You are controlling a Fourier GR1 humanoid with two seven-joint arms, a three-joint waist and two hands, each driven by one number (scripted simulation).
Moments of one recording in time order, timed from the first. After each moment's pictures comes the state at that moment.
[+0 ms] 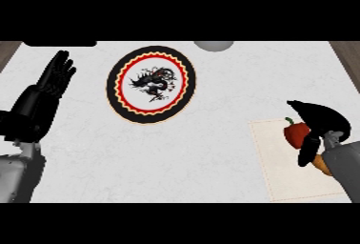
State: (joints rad) left arm -0.27 0.36 0.02 -1.58 0.13 -0.01 0.09; right arm -0.37 -0.56 0.26 -1.31 0.64 0.53 0.56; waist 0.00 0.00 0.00
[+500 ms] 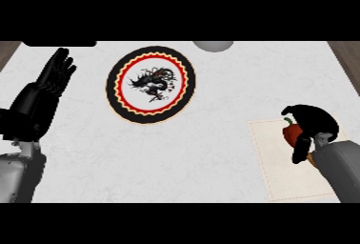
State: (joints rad) left arm -0.28 0.33 0.04 -1.61 0.10 -0.02 0.13; right arm -0.39 -0.50 0.25 -1.16 0.80 0.40 0.44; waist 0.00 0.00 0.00
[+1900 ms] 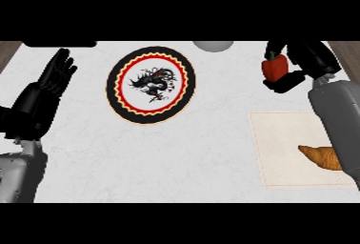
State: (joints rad) left arm -0.29 0.31 0.07 -1.59 0.08 -0.05 0.13; right arm -0.80 -0.43 0.04 -0.92 0.73 0.08 -0.18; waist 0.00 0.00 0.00
